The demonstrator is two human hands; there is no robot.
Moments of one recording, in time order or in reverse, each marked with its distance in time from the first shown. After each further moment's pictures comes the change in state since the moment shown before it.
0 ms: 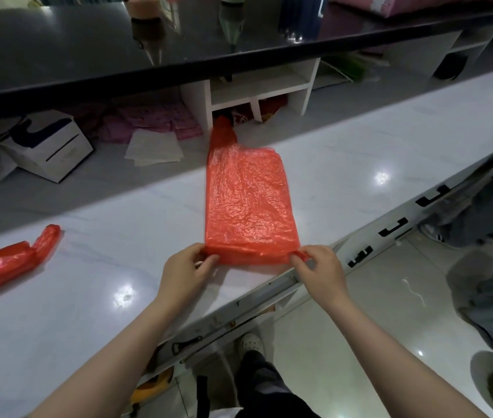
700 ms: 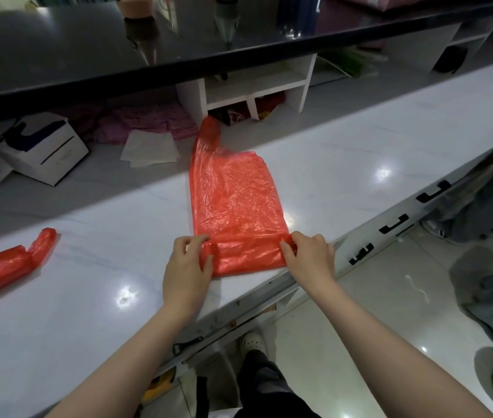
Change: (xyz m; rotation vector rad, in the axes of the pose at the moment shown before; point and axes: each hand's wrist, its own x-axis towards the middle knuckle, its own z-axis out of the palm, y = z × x) left_hand -0.002 0.007 0.016 0.330 0.180 0.061; right_hand 0.027 -0.011 0.016 -0.413 -0.053 0.073
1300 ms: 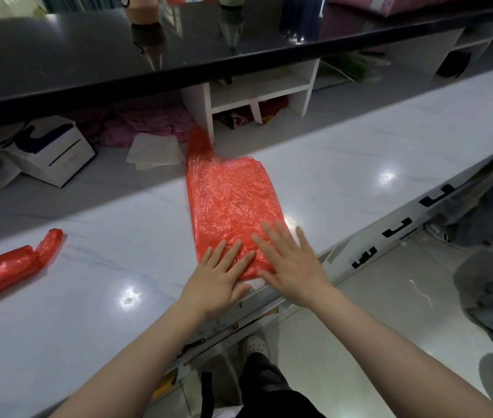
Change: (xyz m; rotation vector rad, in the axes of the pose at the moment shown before) left_hand 0.003 0.002 0.017 0.591 -0.555 0.439; right_hand -0.011 -0.007 0.008 -0.289 -0.082 -0.577
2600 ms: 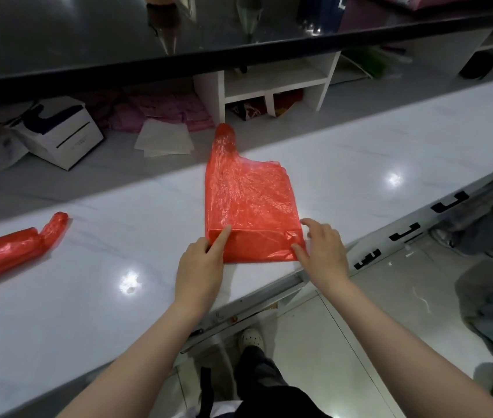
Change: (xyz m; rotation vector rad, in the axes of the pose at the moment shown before) left_hand -0.009 -0.006 -0.001 -0.366 0.505 -0.315; right_hand 0.007 0.030 -0.006 0.348 0.162 0.476
